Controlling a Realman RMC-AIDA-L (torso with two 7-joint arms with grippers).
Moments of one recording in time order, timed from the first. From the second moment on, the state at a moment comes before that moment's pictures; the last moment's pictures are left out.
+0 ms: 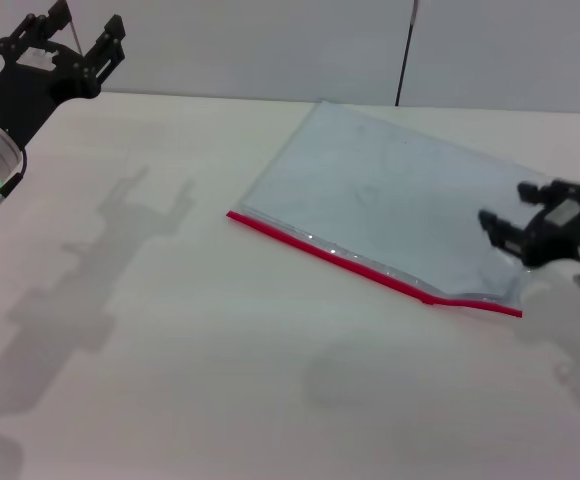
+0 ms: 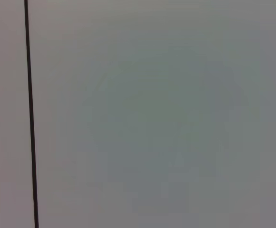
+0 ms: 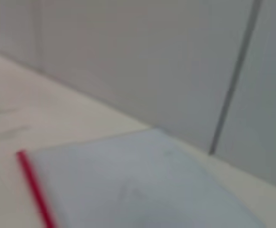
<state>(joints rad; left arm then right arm) -0.38 -2.01 1.43 0.61 -2.80 -0.88 2.60 0.11 2.01 -1.66 -1.43 -2.10 -0.64 2.12</state>
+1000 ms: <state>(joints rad) -0.39 -2.01 1.42 0.61 -2.78 -0.87 2.60 0.21 2.03 -1.63 -1.43 -2.42 -1.01 2.10</state>
